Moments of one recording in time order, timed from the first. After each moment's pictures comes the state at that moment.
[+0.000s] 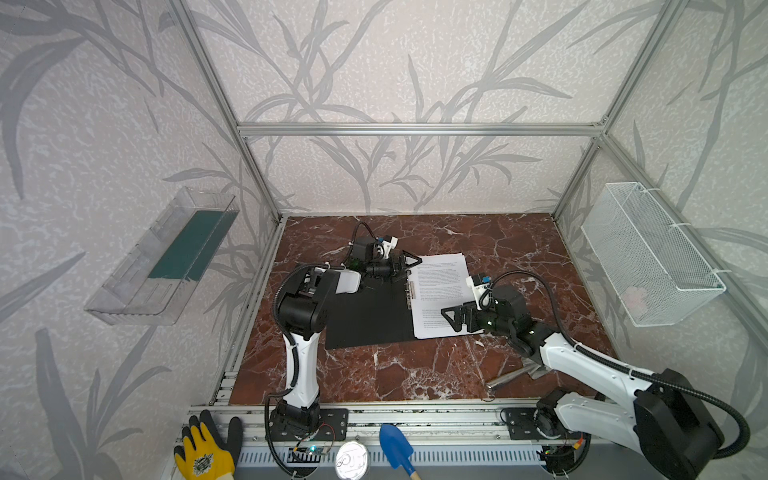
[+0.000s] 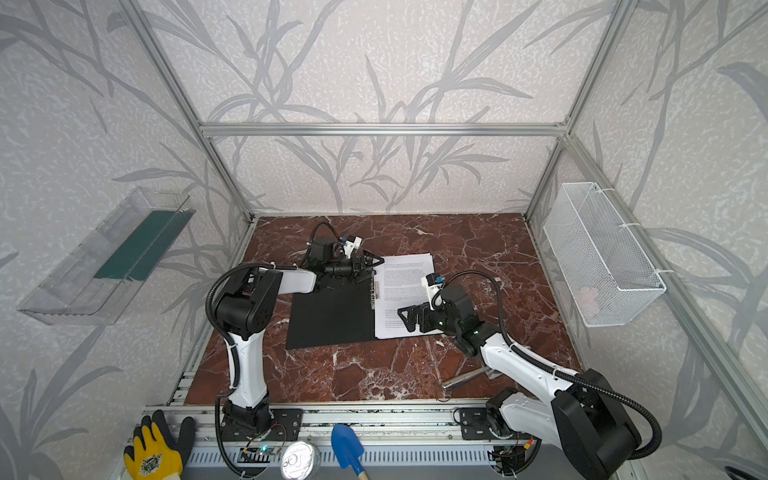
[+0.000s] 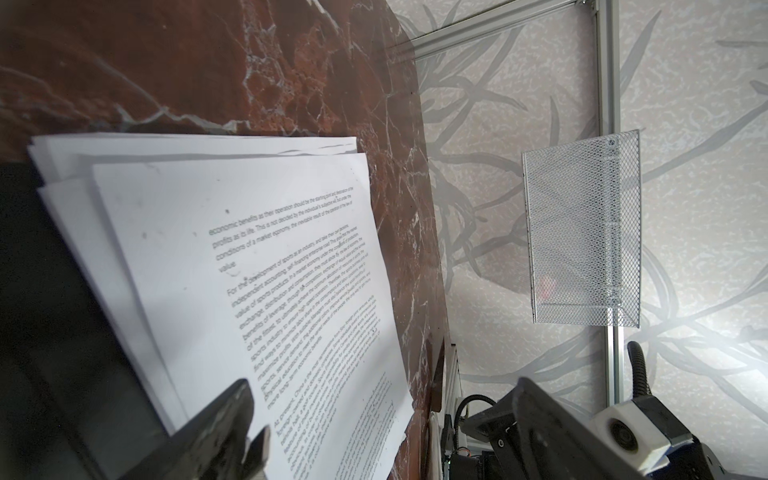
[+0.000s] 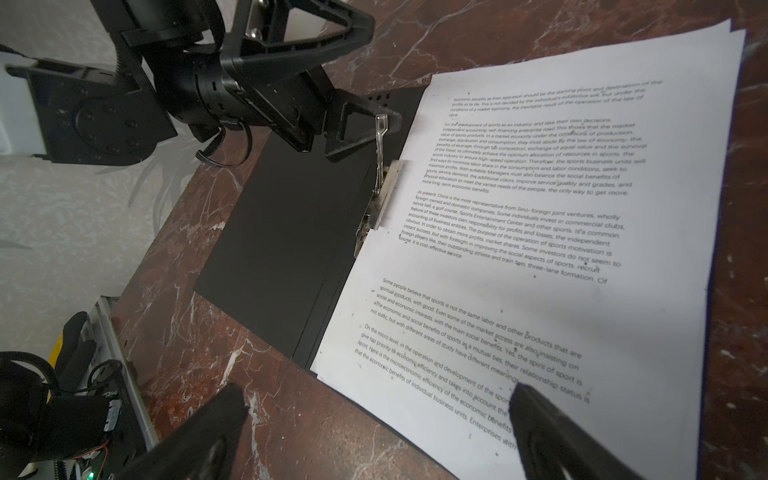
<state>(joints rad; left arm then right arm) -0.30 2.07 1.13 0.47 0.94 -0.90 0.54 1.14 0.48 0.10 -0.30 0.43</state>
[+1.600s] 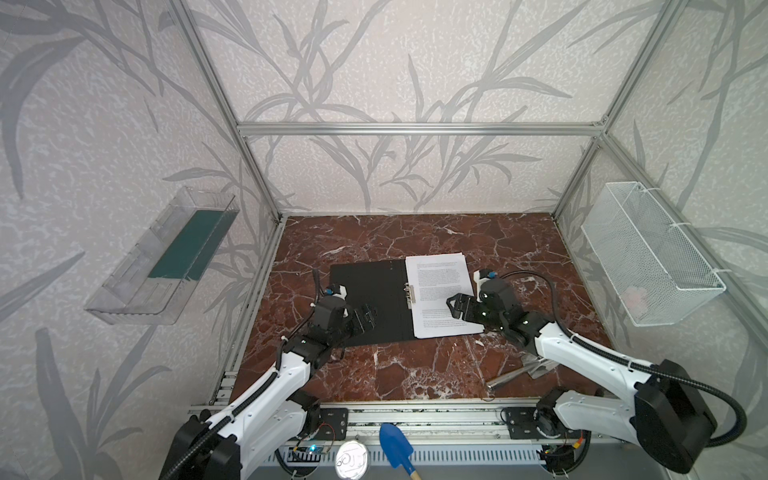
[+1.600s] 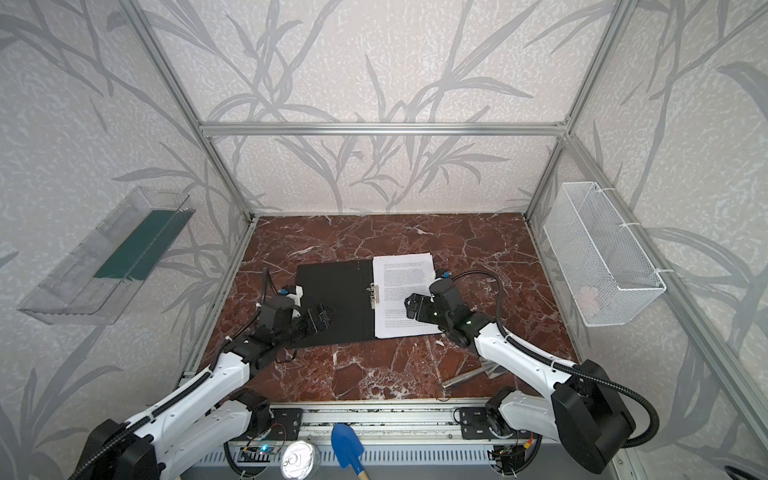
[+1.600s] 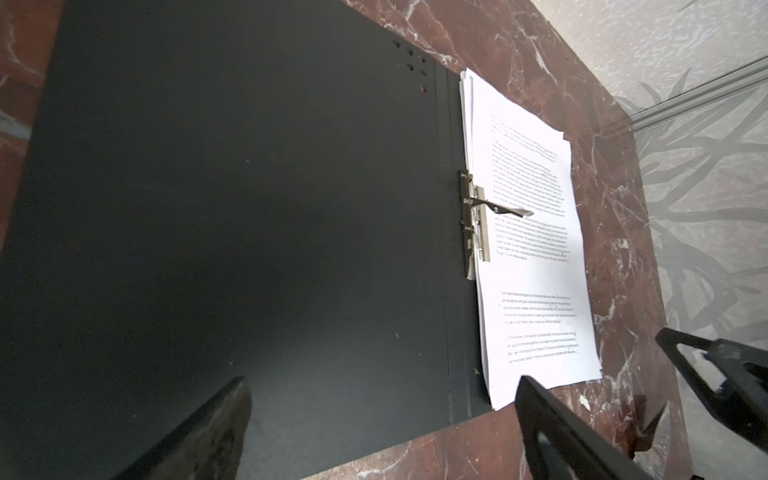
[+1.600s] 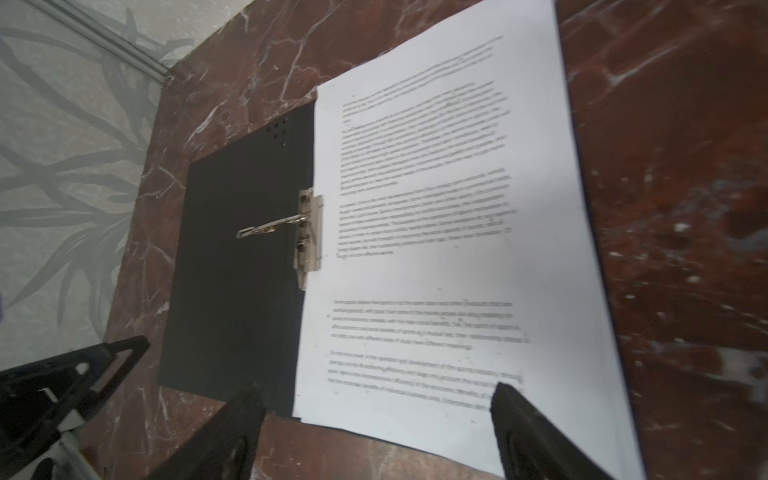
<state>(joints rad) -0.37 0.92 0.37 -0.15 0.09 -0.72 0.66 1.25 0.68 -0.12 -0.03 0.76</state>
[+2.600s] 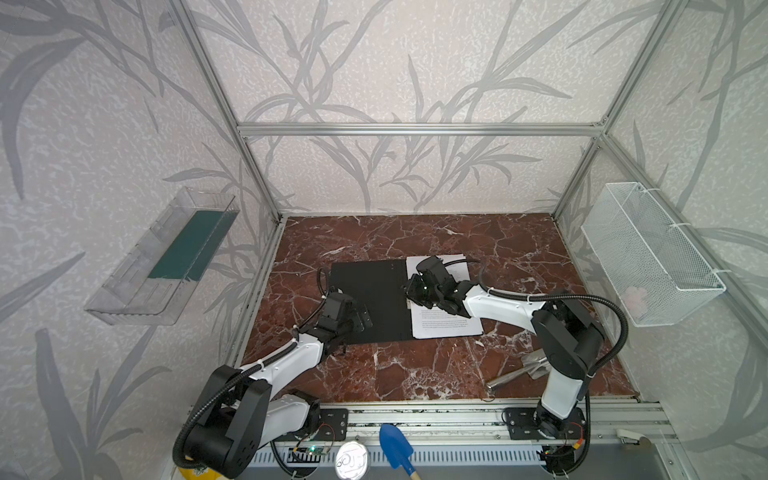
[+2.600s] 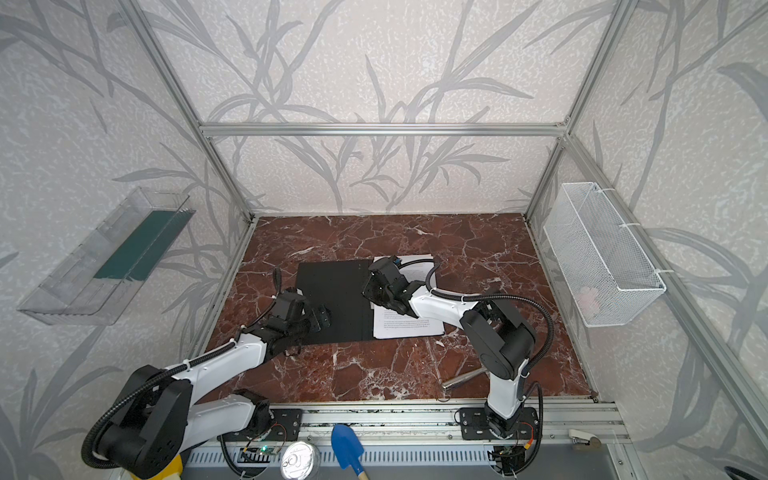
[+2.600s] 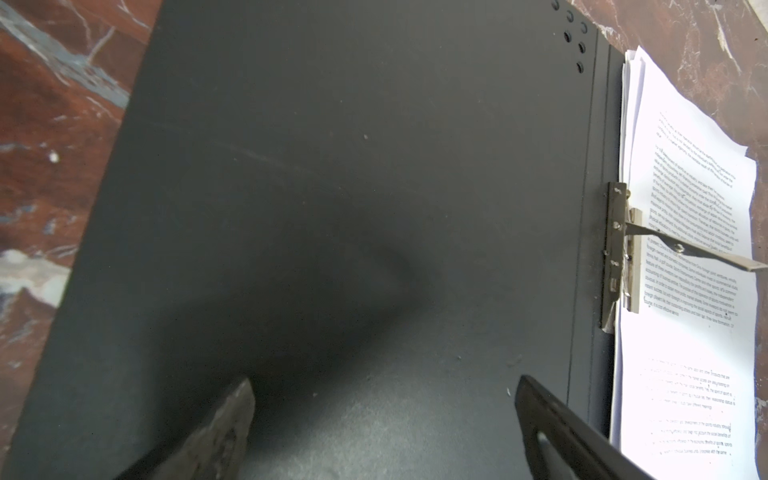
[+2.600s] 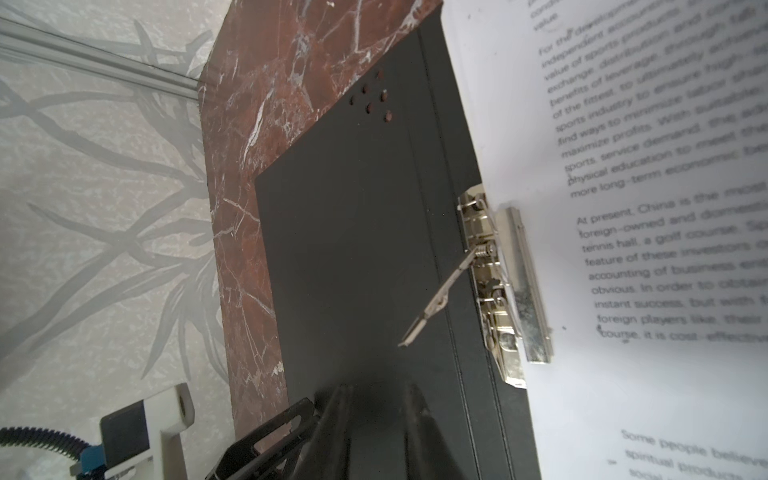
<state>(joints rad) -0.34 1.19 0.40 -0.09 -0.03 -0.74 0.79 1.83 1.14 -0.01 -0.06 1.19</state>
